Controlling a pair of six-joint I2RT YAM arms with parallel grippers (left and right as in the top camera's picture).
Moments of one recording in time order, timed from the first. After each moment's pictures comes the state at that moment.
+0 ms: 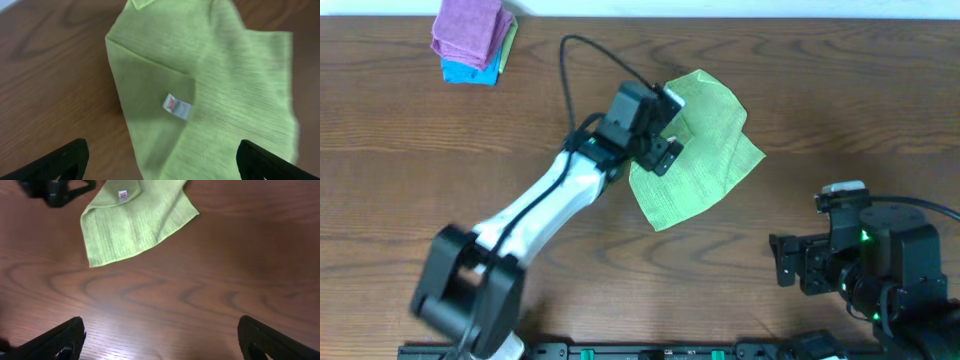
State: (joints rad) left arm -0.56 1.80 1.28 -0.32 0.08 0.15; right arm 0.26 0.77 1.20 -1.33 0.01 0.15
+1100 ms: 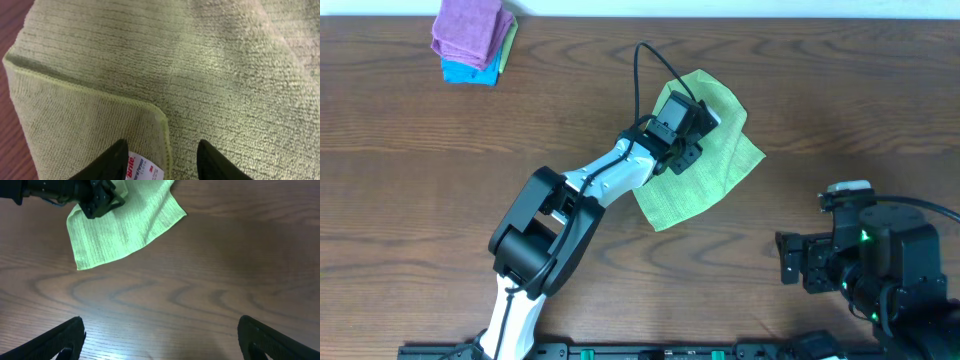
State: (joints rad) left arm -0.66 2.14 1.44 -0.20 0.06 0.25; right arm 0.26 0.77 1.20 -1.33 0.06 0.15
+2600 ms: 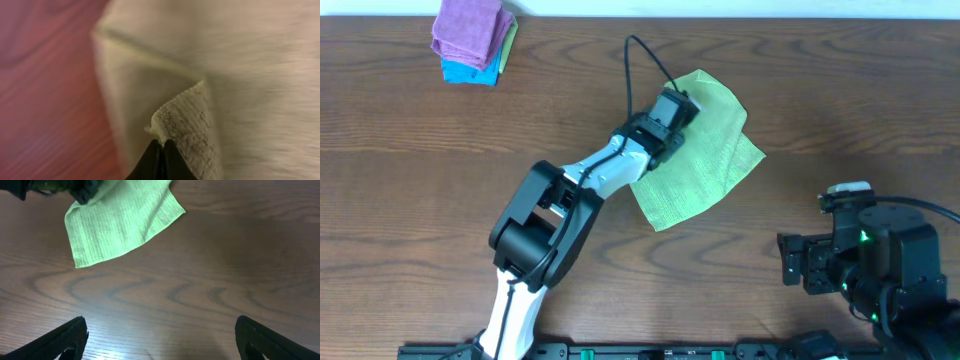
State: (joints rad) left arm -0.61 2.17 1.44 -0.16 -0.24 0.23; right arm 0.26 0.77 1.20 -1.34 0.07 0.15
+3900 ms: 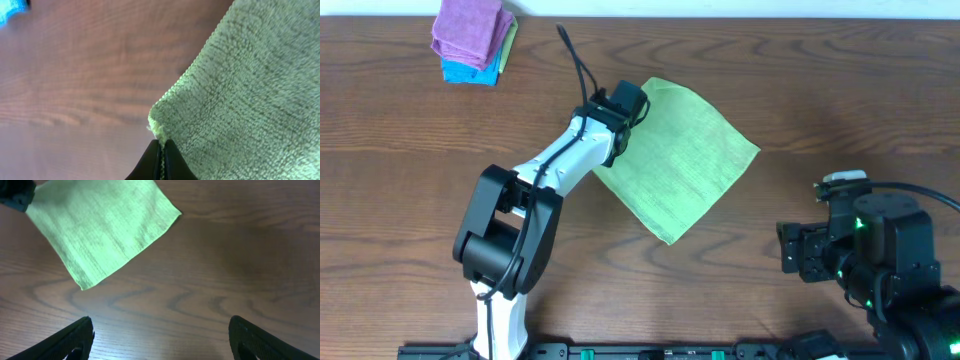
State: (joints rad) left arm -0.47 2.05 1.45 -0.80 -0.52 -0.18; right arm 0.26 0.81 1.20 -1.29 0.07 0.15
